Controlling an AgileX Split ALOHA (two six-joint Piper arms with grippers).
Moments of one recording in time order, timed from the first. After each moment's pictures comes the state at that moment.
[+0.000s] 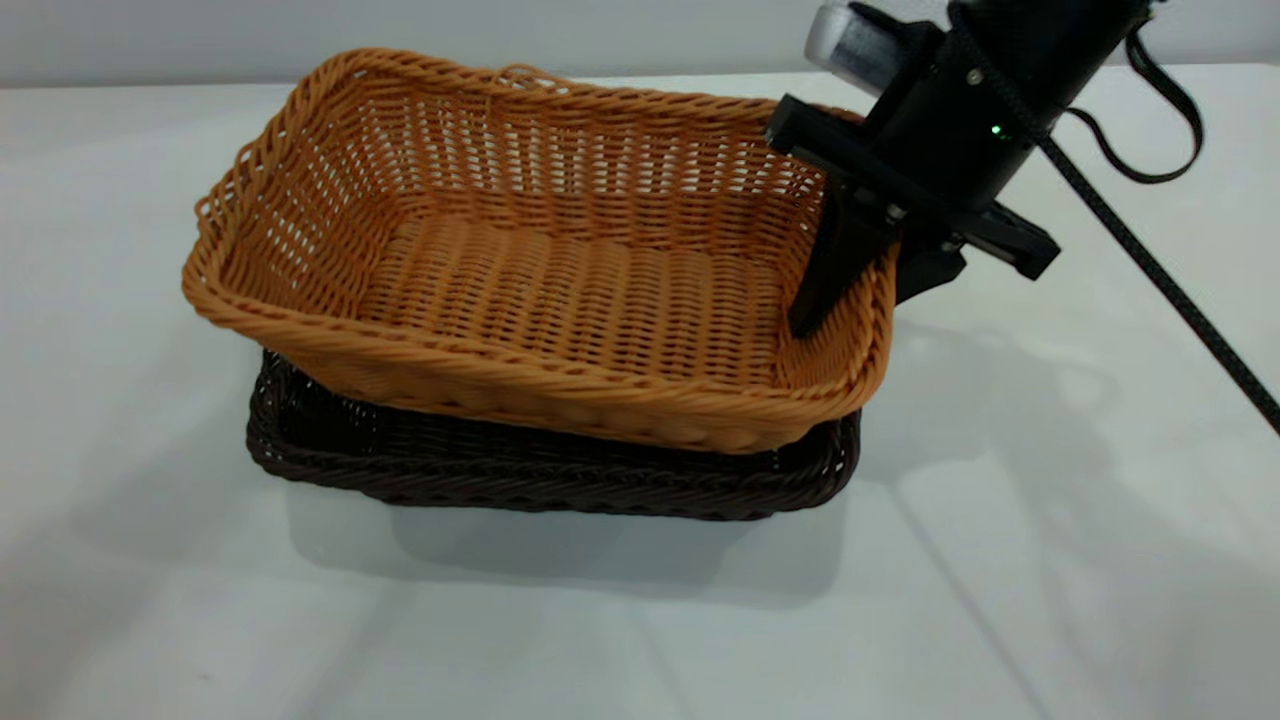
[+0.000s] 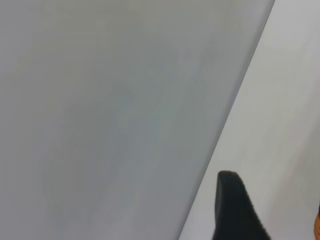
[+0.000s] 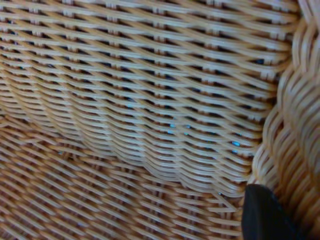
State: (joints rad) left arm -0.31 1.42 -1.46 -0.34 0.56 1.17; right arm 0.30 2.19 -1.27 0.79 0.88 -0.25
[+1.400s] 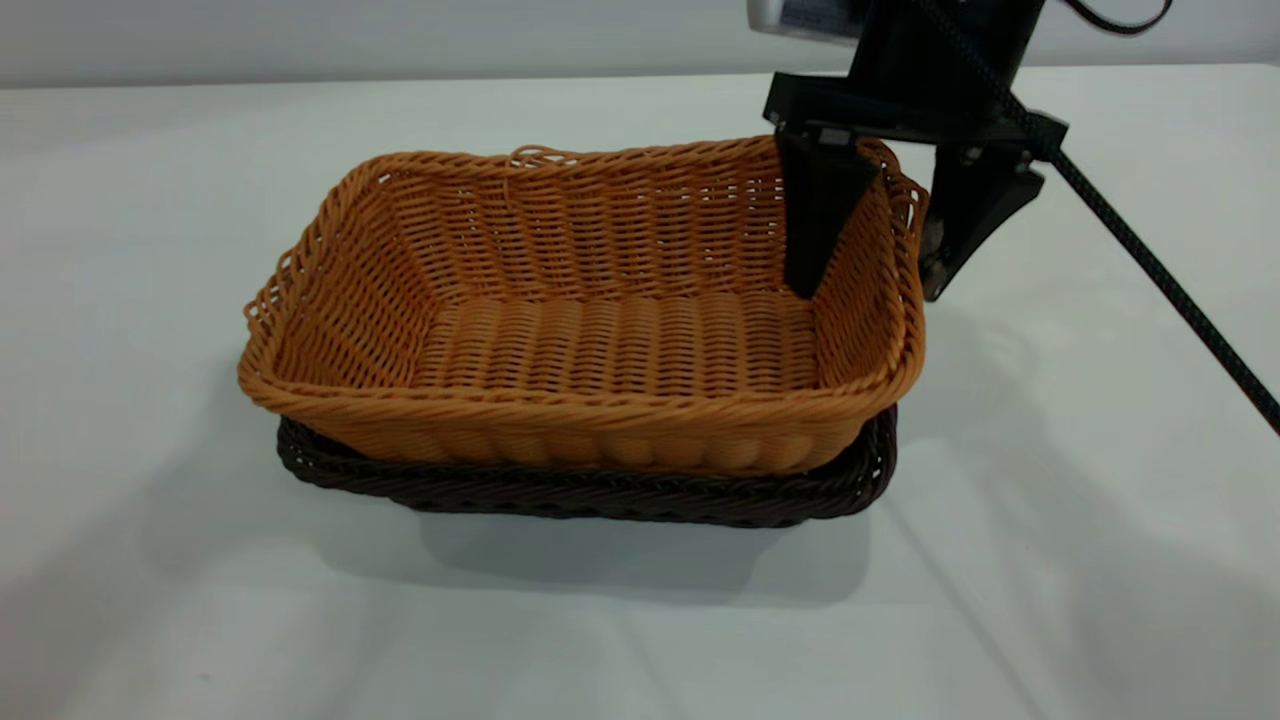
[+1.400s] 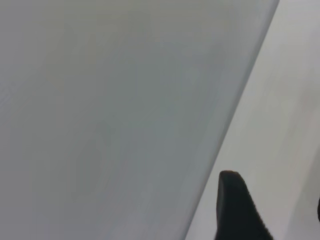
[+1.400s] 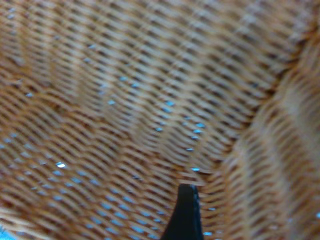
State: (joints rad) left arm -0.31 1.31 -1.46 -0.34 0.63 1.16; right arm 0.36 2.22 -1.52 0.41 1.14 -0.19
